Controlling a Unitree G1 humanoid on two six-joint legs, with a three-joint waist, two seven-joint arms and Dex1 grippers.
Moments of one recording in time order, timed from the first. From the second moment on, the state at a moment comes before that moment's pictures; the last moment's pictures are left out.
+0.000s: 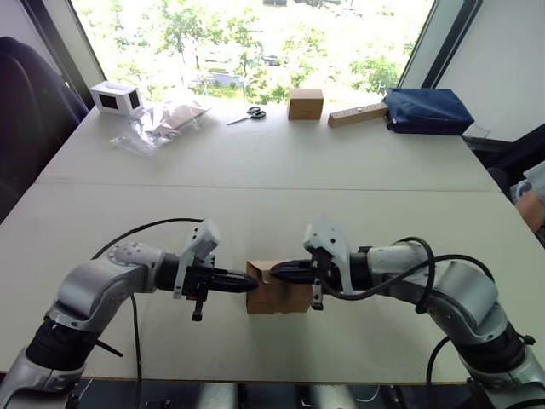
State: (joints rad) left arm -0.33 0.76 -0.10 -0.30 -0.71 0.84 -1.16; right arm -0.43 -0.64 0.26 -0.62 0.66 1.00 0.67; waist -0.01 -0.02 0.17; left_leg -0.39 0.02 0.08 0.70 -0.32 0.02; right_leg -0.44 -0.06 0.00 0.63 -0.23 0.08
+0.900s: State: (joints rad) left arm -0.40 0.61 -0.13 -0.19 -0.64 0.80 -1.07; right arm -0.41 -0.65 0.25 -0.71 0.67 1.03 0.64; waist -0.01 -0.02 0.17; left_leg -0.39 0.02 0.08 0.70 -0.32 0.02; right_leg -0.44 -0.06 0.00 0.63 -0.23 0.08
